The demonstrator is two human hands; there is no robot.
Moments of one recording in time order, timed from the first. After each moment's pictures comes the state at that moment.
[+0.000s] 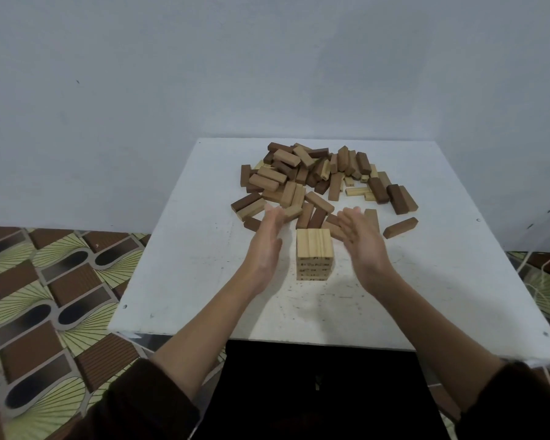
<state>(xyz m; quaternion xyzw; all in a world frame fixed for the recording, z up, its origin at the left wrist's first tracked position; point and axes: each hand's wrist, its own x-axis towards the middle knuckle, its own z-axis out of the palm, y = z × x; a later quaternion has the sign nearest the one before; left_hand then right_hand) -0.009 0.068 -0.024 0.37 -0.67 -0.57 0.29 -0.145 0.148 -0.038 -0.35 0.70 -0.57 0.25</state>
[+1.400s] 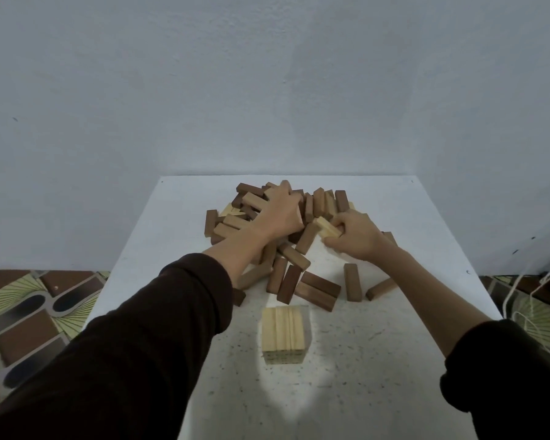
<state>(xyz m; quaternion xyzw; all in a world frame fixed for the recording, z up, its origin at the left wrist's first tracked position) -0.173 -0.075 -0.017 0.28 -0.93 -0.22 0.14 -0.282 0.061 -0.007 -0.50 0.83 -0.21 0.16</state>
